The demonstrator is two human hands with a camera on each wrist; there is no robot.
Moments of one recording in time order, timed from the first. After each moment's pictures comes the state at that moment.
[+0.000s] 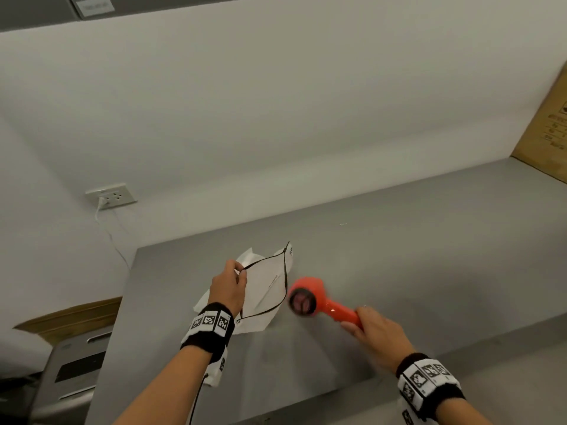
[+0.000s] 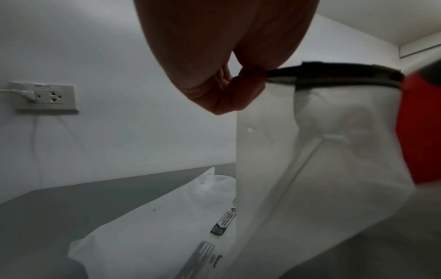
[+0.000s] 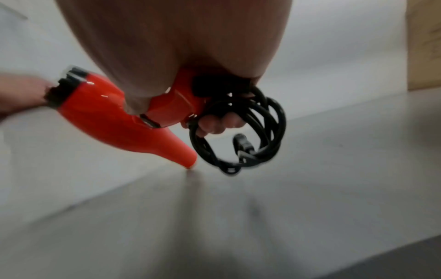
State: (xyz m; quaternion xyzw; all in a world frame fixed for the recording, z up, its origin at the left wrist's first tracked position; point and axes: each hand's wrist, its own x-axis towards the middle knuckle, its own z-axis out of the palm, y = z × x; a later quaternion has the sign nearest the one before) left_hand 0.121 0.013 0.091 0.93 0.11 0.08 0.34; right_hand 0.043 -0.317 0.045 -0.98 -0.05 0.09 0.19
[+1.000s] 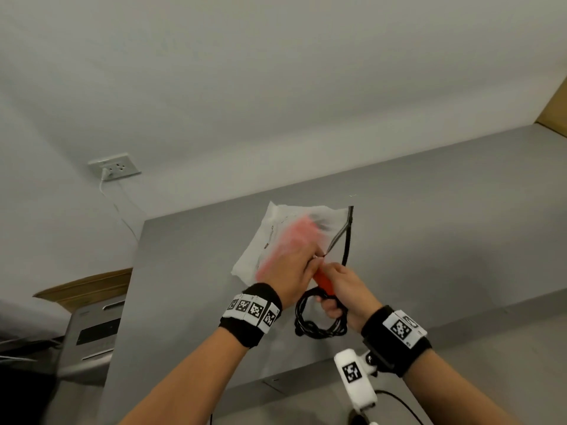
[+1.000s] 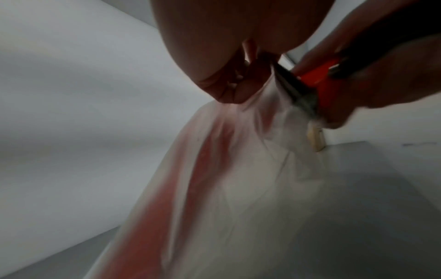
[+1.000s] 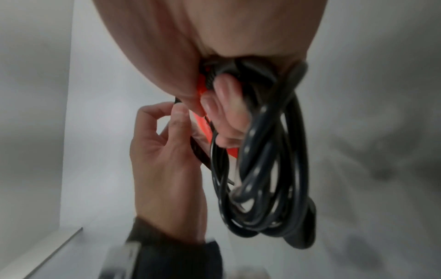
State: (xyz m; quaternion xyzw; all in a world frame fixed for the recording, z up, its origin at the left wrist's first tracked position) left_hand 0.074 -0.069 0.123 0.92 -0.24 0.01 0.31; right_hand 0.042 -0.224 0.117 -0.59 0.16 0.25 0.75
